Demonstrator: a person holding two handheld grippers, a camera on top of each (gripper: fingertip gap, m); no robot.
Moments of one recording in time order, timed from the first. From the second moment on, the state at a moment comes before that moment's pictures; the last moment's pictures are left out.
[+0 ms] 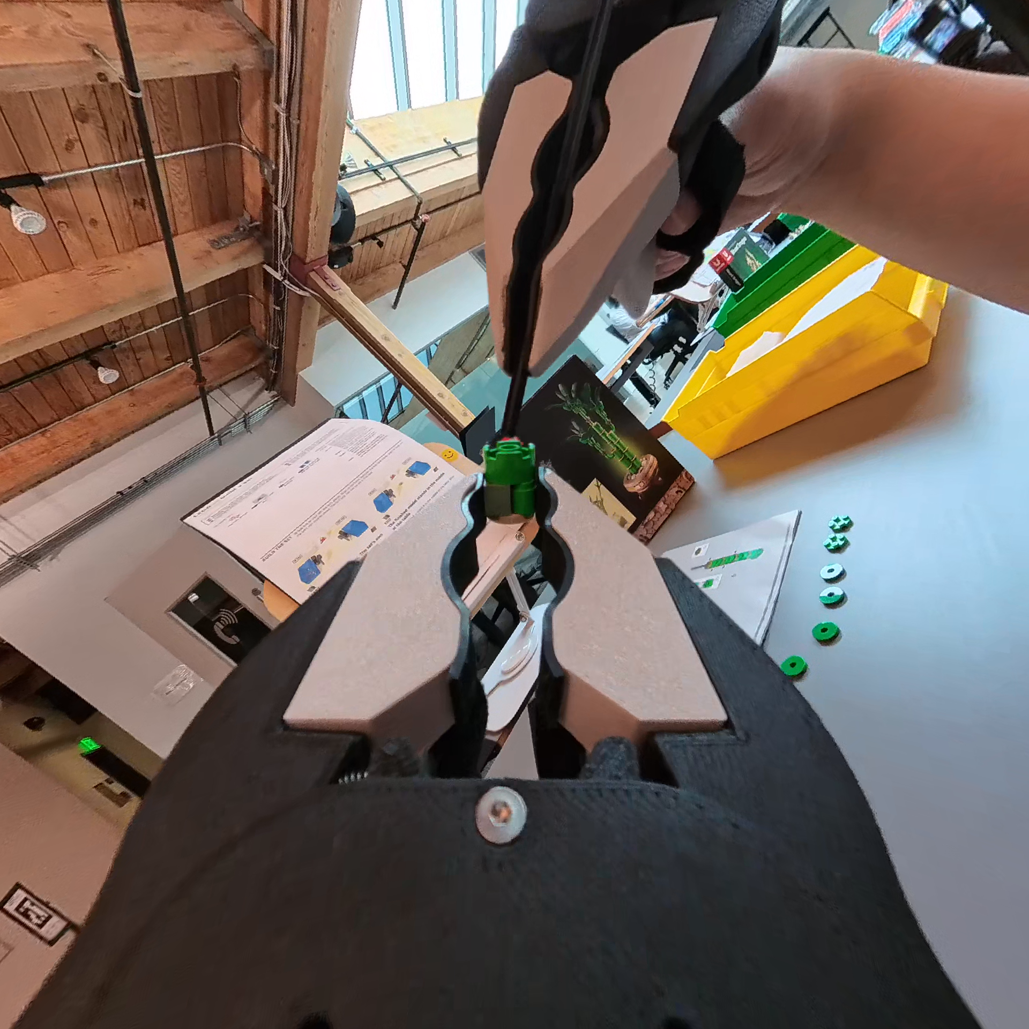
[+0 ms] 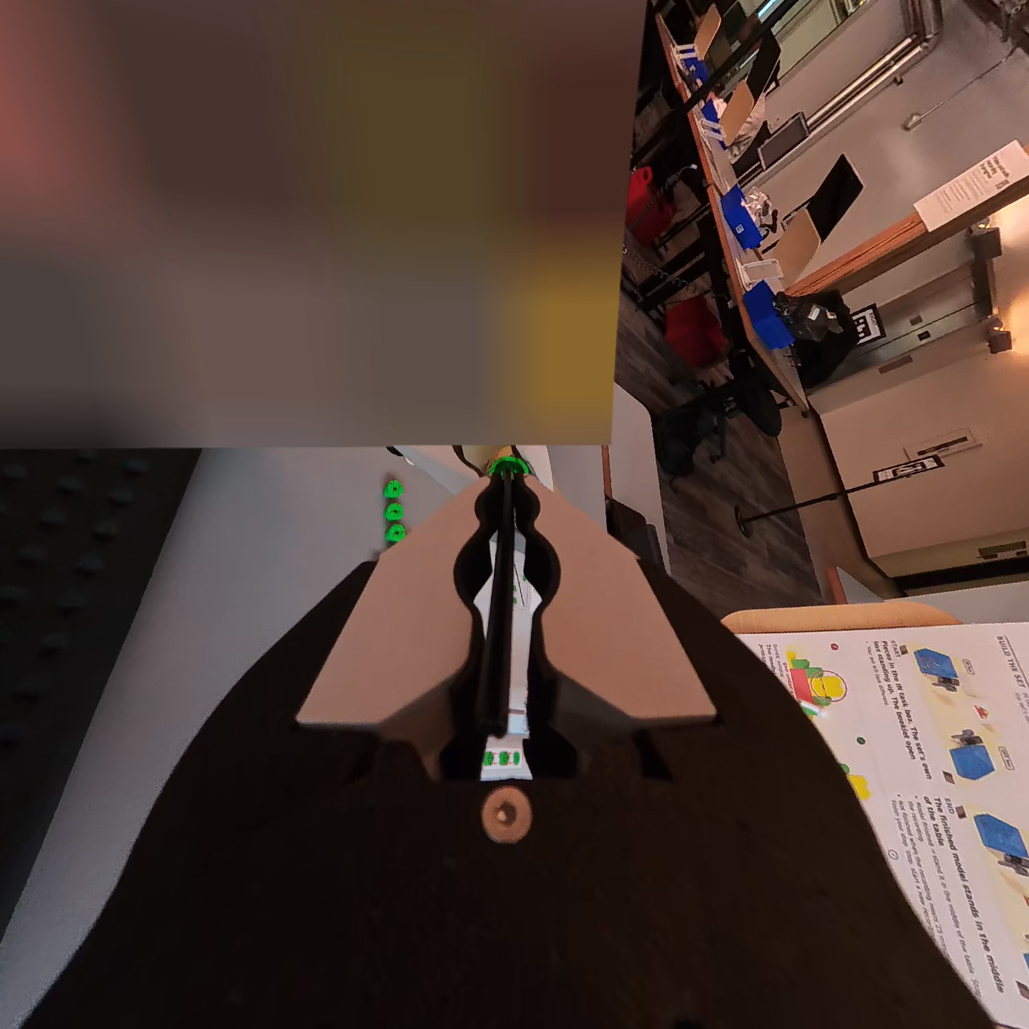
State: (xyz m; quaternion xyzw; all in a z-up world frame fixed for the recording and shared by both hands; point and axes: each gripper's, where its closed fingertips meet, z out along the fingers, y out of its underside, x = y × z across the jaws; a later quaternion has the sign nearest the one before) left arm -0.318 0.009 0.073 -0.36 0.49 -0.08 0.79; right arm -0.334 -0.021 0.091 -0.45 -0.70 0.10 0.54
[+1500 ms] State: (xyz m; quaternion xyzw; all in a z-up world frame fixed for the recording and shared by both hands) left arm -0.314 0.033 0.039 -0.47 0.52 -0.04 0.71; right arm -0.327 0.008 0.060 -0.53 -0.69 0.11 0.48
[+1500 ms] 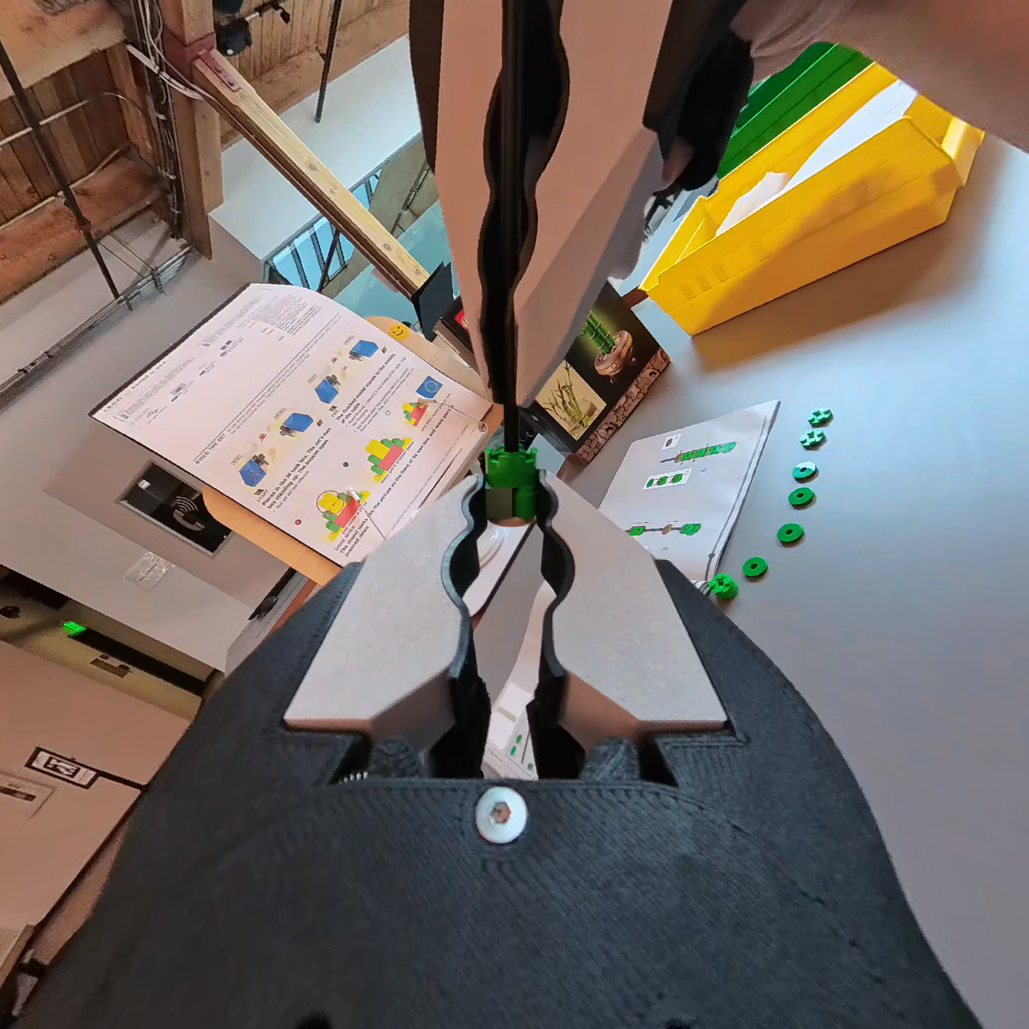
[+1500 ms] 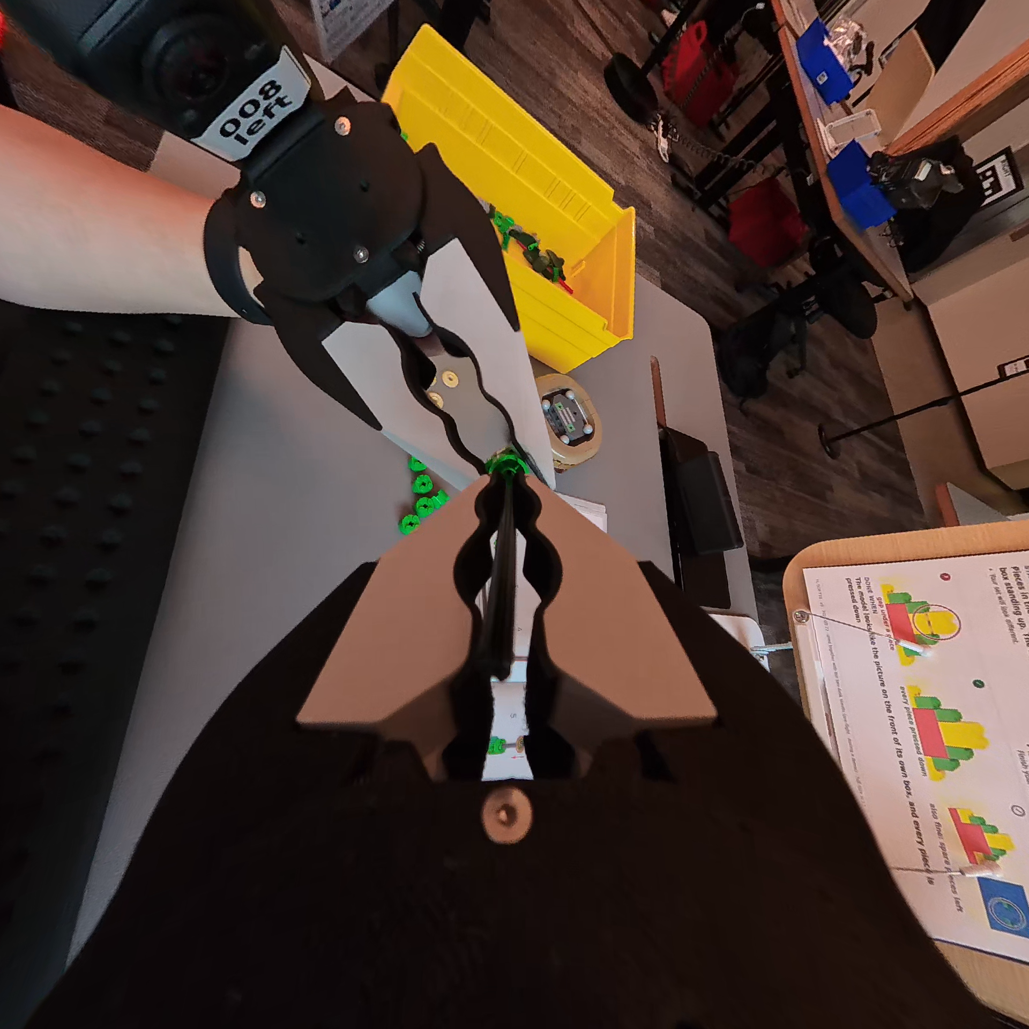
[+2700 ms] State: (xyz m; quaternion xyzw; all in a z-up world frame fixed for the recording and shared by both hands) left arm -0.317 0.040 0.033 -0.50 0.51 -0.04 0.70; right arm -0.329 0.018 0.053 -0.53 -0.69 0.17 0.47
